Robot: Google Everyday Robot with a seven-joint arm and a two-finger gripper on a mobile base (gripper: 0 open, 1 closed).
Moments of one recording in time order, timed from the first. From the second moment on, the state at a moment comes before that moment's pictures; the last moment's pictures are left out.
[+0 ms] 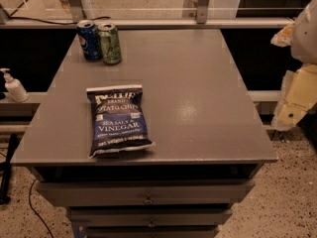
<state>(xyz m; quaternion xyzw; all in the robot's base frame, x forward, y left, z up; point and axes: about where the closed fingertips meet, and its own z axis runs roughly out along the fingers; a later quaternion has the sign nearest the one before) 0.438 -0.216 0.978 -0.60 0.78 -0.04 0.16</state>
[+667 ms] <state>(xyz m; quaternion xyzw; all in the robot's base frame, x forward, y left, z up) 0.451 -0.211 0.969 -0.59 0.79 -0.02 0.19</state>
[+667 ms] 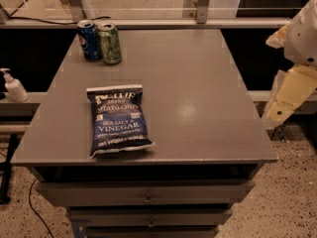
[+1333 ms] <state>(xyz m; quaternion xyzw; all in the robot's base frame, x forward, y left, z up) 0.537 -0.161 0.943 -0.56 0.76 0.07 0.32</state>
